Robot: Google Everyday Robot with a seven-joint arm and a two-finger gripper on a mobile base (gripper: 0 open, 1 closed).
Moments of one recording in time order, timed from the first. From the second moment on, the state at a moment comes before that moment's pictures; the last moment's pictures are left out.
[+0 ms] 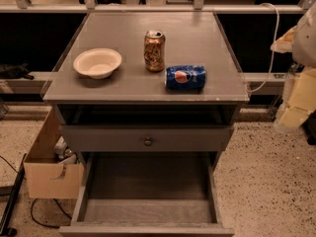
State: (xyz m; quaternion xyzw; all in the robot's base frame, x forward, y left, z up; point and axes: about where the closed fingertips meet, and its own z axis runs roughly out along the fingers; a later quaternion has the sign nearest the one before) arm 0.438 -0.217 0.976 -0.60 0.78 -0.03 0.16
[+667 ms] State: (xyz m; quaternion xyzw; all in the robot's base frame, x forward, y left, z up) arm 0.440 -0.220 0.978 -0.60 0.78 -0.01 0.18
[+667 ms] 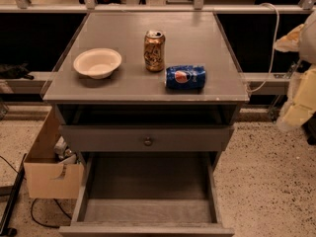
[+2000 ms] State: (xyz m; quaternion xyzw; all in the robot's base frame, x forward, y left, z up) arm 0.590 -0.100 0.951 -0.67 0.67 0.14 0.28
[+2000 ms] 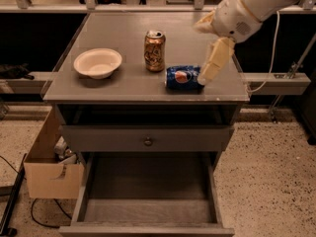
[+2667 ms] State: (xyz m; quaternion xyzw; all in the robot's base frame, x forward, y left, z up) arm 0.616 -0.076 0.927 -0.63 0.72 0.16 0.25
